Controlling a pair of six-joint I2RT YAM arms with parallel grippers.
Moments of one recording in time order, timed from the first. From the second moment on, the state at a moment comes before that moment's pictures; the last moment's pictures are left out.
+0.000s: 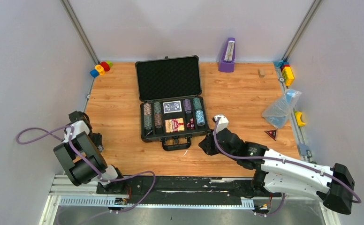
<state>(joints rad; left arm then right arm) 0.62 1.40 0.71 -0.69 -0.21 -0.88 1.08 0.89 0.56 -0.26 0.25 0.74</state>
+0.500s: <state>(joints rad) 0.62 1.28 0.63 -0.62 -0.20 -0.86 1.08 0.88 0.60 -0.27 0.27 0.73</state>
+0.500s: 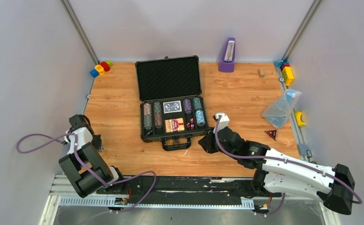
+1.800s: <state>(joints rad) 0.64 1.35 0.67 -0.67 -0.17 -0.82 1.08 0.86 0.63 -0.28 0.27 0.72</state>
